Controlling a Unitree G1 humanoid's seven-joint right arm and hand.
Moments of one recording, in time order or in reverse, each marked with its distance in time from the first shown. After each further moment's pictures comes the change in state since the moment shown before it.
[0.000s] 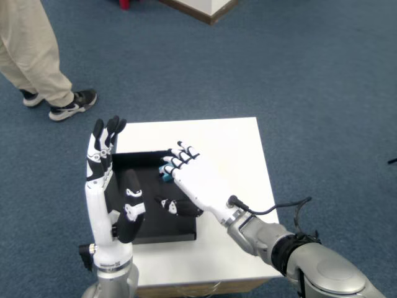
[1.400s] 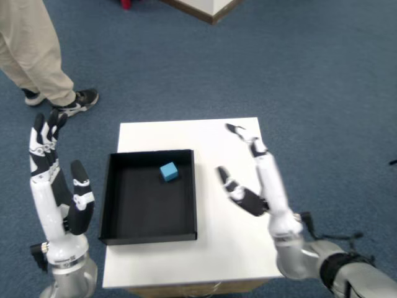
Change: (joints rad) arm 0.177 -0.237 -0.170 -0.014 0.201 -0.925 -0.459
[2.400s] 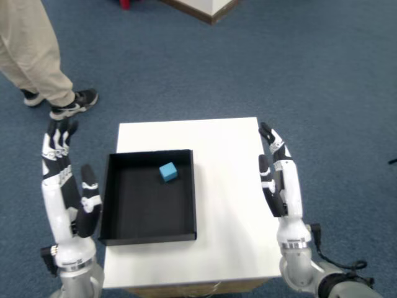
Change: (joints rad) arm 0.078 0.092 -0.016 0.182 0.411 -0.253 0.285
